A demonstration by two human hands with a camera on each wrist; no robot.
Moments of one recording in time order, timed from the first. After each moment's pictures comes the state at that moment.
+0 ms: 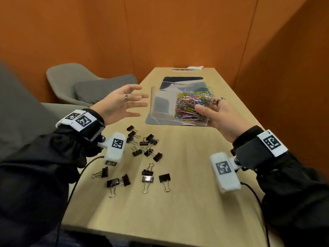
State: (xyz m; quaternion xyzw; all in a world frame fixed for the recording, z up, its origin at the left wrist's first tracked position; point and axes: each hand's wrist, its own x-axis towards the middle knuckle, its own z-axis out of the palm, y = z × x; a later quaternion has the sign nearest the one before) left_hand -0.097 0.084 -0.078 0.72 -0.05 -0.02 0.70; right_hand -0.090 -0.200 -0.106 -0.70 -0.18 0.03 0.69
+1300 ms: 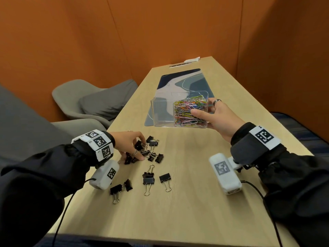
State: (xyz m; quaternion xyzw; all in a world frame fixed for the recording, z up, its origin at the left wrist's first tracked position) left_hand -0.093 0.070 -0.129 0.96 0.01 -0.25 0.09; right_hand -0.074 -0.212 -0.143 -0.70 -0.10 0.03 0.71
